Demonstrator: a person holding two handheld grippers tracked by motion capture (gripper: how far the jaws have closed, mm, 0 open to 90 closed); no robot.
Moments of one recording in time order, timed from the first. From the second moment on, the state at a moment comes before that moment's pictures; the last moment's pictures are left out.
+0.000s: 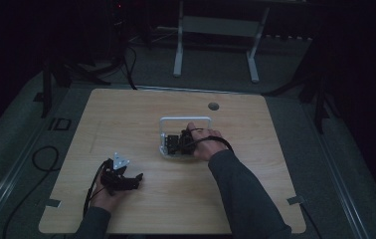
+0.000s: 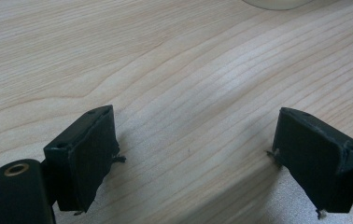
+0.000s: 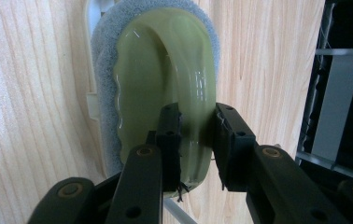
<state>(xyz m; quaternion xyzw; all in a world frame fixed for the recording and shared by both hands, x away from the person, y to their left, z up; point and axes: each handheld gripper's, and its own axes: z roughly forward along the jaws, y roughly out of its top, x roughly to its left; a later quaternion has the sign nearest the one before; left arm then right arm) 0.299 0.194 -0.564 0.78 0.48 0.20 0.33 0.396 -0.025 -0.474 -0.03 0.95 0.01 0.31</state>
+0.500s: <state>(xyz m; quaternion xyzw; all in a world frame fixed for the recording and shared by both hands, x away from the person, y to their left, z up) 0.299 0.194 -0.563 0.78 0.48 0.20 0.33 0.393 -0.024 -0.469 -0.03 0.95 0.02 0.31</state>
